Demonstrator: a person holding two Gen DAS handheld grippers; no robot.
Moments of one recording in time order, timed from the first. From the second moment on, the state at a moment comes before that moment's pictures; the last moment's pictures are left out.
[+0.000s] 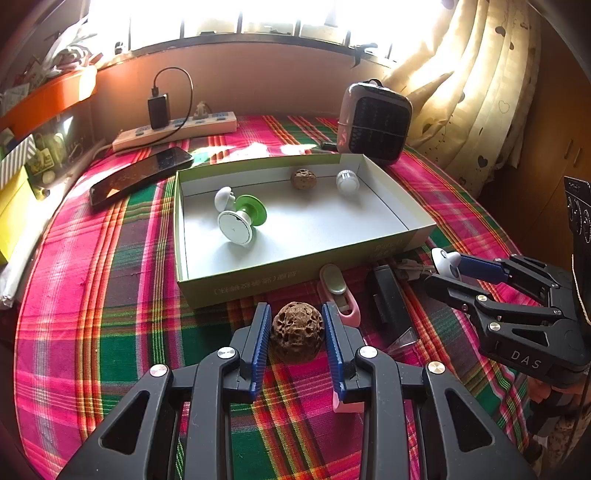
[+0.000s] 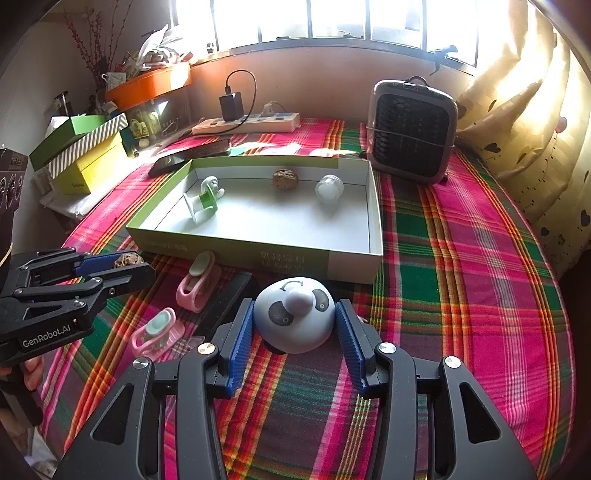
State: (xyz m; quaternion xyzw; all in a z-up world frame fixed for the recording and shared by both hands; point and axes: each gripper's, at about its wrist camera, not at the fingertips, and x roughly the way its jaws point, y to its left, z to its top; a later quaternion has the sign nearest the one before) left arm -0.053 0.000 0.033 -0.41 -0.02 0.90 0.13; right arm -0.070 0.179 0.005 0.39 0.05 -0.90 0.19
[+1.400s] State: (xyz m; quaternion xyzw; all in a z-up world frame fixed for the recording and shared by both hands) left arm -0.121 -0.015 0.031 -0.42 -0.03 0.90 0.11; right arm -0.200 0.104 0.010 0.42 0.06 -0.87 0.27
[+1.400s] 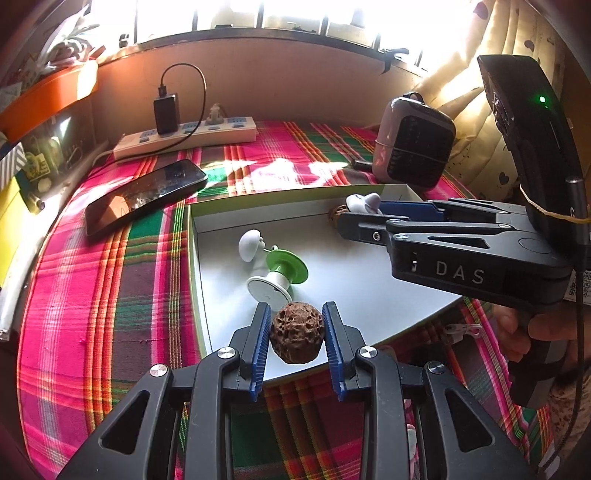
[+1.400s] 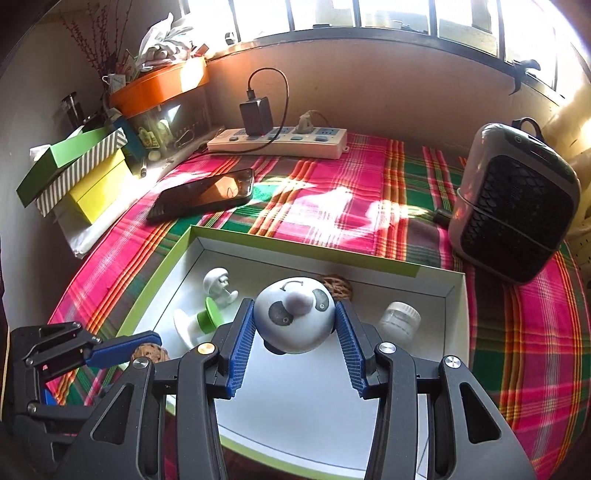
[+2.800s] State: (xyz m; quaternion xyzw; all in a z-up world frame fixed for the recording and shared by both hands) left arm -0.136 -0.018 0.016 -0.43 -0.02 0.90 0.10; right arm -0.227 0.054 -0.015 0.46 0.11 -0.84 0.28
